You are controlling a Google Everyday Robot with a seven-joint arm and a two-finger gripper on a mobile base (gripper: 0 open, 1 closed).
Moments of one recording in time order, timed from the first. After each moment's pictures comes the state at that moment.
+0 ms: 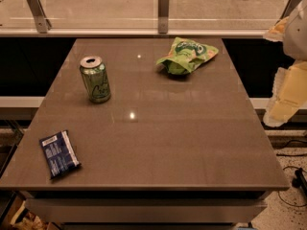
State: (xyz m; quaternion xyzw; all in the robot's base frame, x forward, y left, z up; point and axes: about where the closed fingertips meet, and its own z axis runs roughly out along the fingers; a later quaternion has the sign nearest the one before) arm 0.438 -0.215 0.984 -0.60 0.78 -0.04 0.17
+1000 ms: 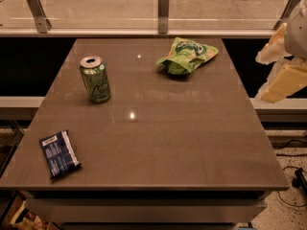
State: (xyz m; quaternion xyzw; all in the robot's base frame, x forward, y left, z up) arm 0.438 -0.213 0.989 -0.60 0.78 -0.05 0.18
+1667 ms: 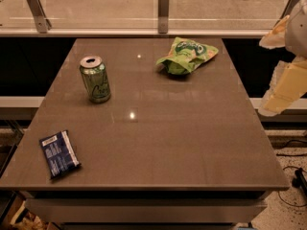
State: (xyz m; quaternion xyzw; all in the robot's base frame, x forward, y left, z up) arm 0.438 -0.212 0.993 -0.60 0.78 -0.05 0.18
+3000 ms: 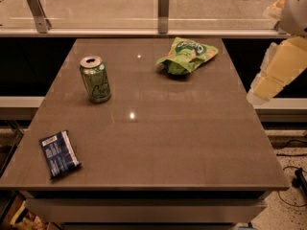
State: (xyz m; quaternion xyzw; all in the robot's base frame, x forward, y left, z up) arm 0.452 -0.194 1.019 -0.56 0.79 -0.04 0.23
